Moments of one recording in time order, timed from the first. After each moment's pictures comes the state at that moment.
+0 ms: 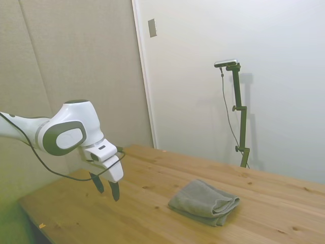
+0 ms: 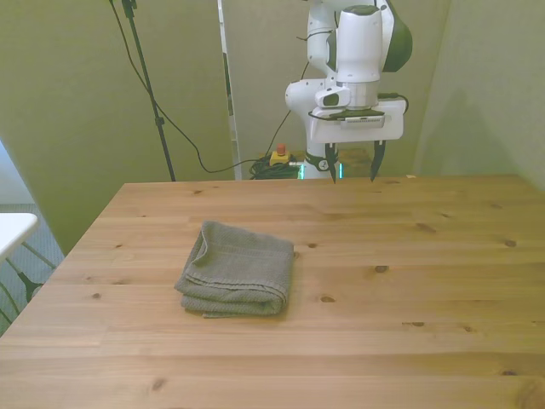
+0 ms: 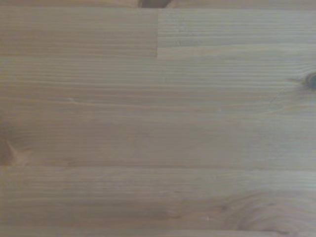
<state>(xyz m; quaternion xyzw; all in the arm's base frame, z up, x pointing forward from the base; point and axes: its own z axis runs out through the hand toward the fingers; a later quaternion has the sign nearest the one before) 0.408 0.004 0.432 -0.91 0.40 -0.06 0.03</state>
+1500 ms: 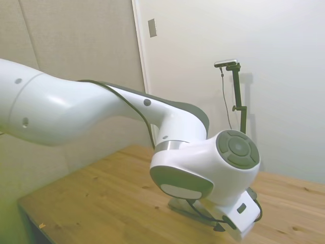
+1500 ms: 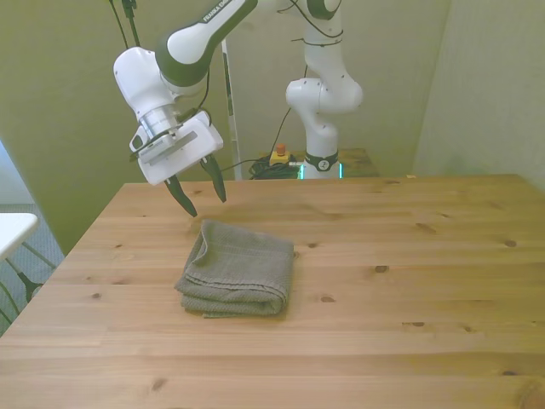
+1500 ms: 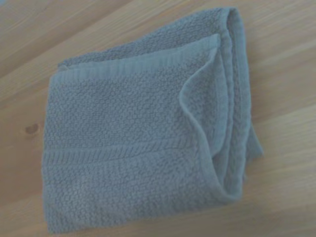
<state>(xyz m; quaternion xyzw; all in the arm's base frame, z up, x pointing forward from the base) 0.445 -0.387 0.390 -0.82 0.49 -0.07 0.30</state>
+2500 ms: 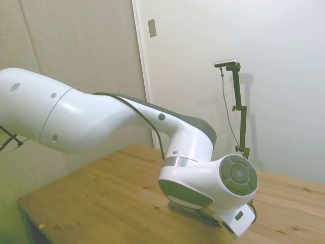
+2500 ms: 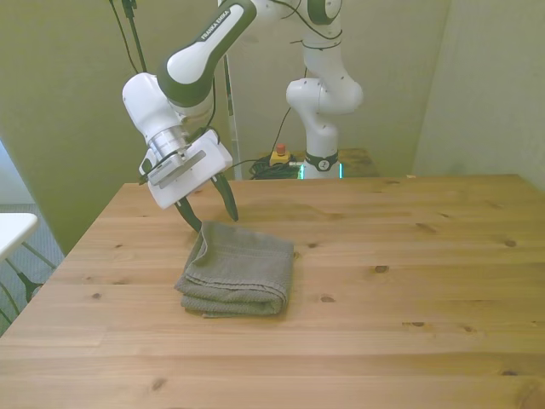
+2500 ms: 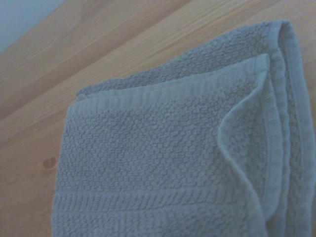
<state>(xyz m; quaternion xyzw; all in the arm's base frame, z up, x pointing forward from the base) 0.467 -0.379 0.358 -0.80 0.48 -0.10 0.34</state>
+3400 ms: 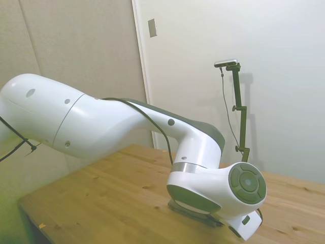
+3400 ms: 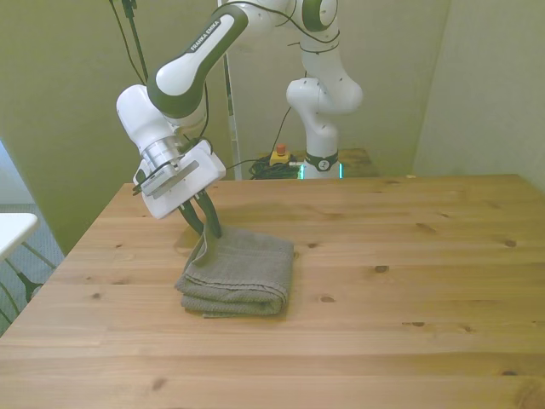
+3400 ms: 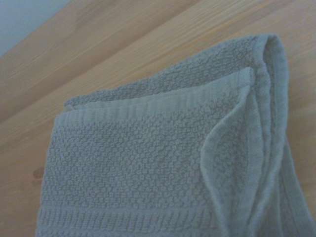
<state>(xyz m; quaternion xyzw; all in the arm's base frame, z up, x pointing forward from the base) 0.477 -0.387 0.349 -0.80 0.47 -0.11 0.35</state>
